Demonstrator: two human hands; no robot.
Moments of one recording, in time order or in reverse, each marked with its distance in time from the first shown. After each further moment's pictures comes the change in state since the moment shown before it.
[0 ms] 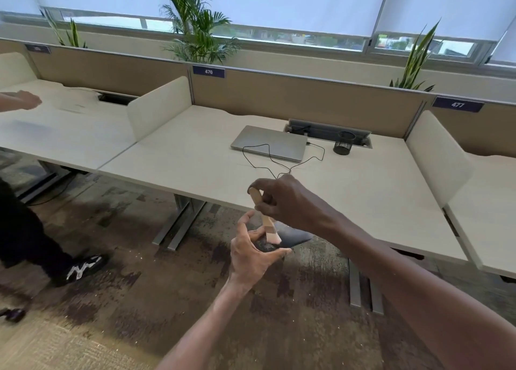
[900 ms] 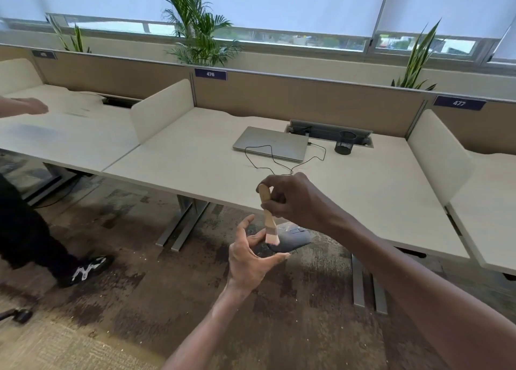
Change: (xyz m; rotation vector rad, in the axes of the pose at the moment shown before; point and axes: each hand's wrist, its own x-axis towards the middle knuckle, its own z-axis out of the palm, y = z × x) left_hand -0.016 0.009 -0.013 -0.004 -0.013 -0.004; right_hand -0.014 0.009 -0.004 0.137 0.084 0.035
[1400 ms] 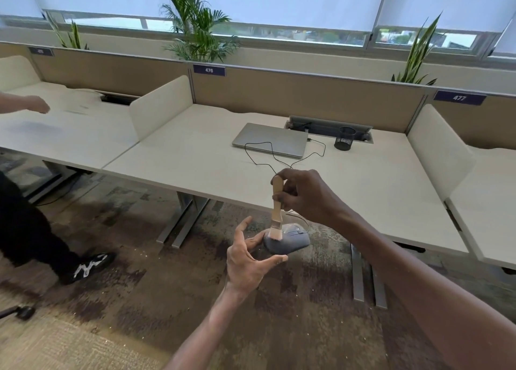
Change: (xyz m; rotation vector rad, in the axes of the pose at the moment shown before) left_hand -0.013 0.000 -0.006 -0.038 -0.036 -0.039; right_hand -0.009 0.021 -0.003 0.071 0.054 0.144
